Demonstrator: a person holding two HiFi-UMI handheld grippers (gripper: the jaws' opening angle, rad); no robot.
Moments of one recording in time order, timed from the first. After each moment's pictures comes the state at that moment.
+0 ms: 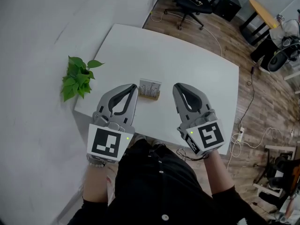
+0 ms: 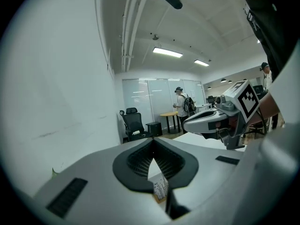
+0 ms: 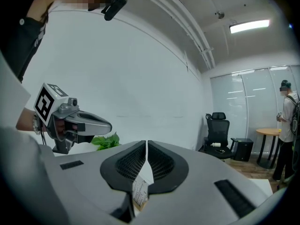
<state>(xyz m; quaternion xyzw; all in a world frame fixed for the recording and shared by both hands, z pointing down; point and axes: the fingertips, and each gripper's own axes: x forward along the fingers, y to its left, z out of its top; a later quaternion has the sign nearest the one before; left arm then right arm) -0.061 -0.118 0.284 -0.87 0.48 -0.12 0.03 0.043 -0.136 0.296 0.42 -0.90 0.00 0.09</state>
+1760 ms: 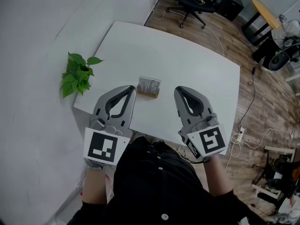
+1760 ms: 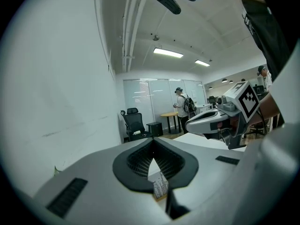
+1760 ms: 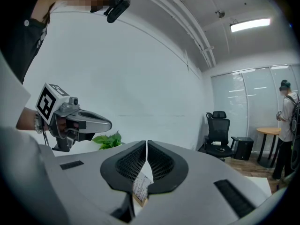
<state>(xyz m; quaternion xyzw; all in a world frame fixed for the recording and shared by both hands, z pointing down) -0.062 -0.105 0.282 -0.86 0.49 -0.12 0.01 0.049 -0.122 0.295 0.42 -0.90 0.00 0.10</state>
